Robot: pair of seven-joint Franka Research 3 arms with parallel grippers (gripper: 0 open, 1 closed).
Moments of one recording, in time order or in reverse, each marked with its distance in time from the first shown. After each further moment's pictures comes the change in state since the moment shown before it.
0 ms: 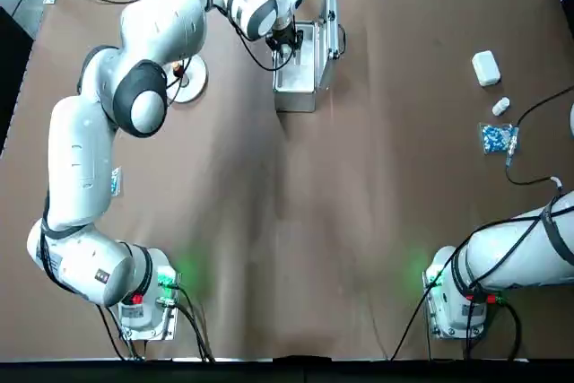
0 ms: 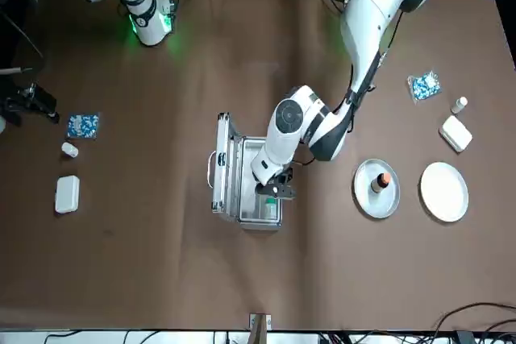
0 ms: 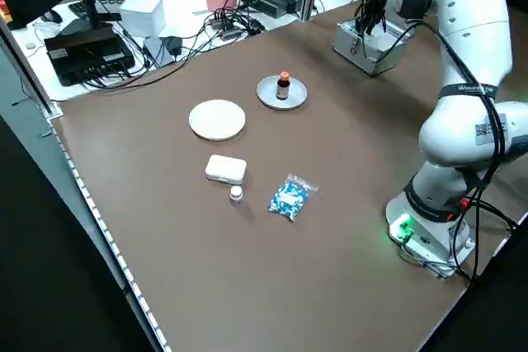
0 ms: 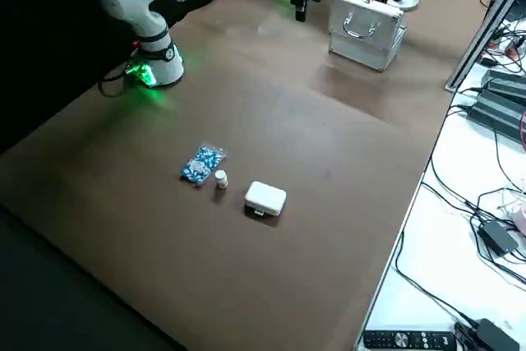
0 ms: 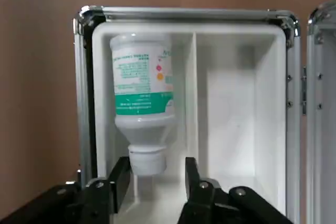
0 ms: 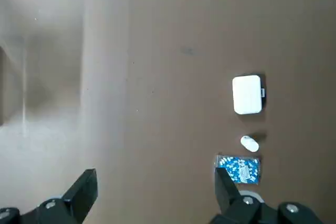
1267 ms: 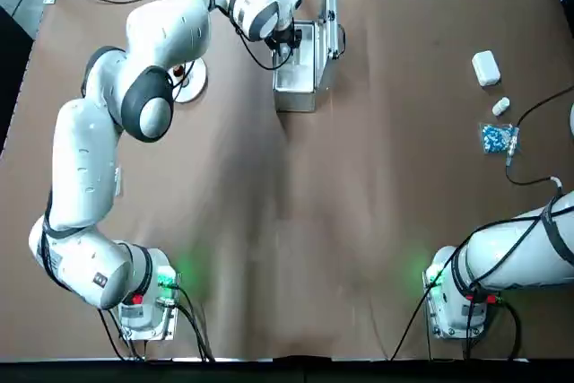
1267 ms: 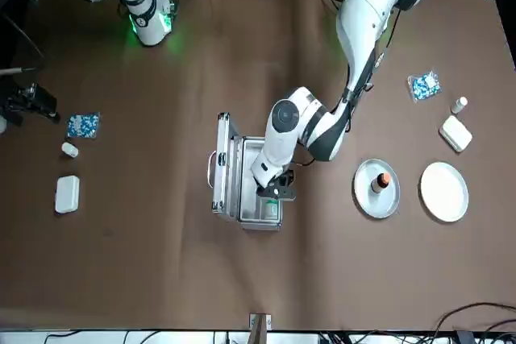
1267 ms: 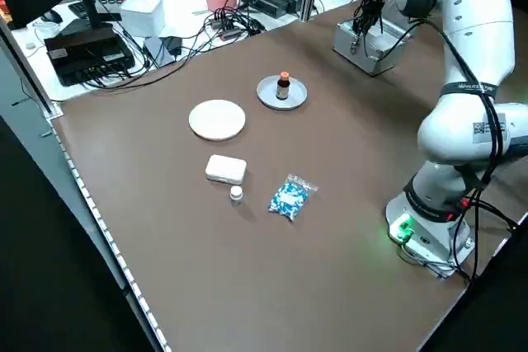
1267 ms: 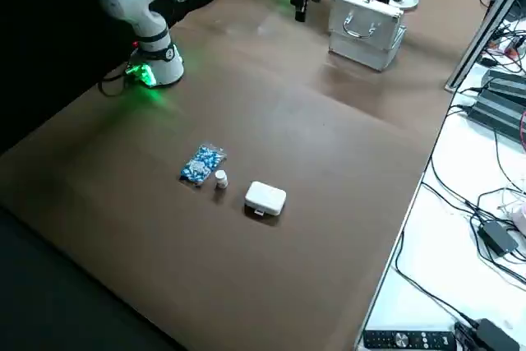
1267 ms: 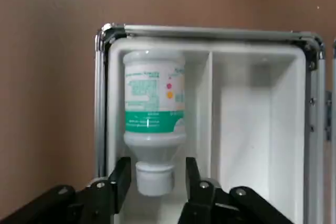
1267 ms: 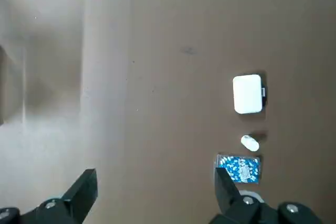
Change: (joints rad) left arm -0.066 0.006 0.099 0.016 0.000 0.026 -0.045; right arm 0.000 0.000 0.001 -0.002 0.000 -0.002 0.000
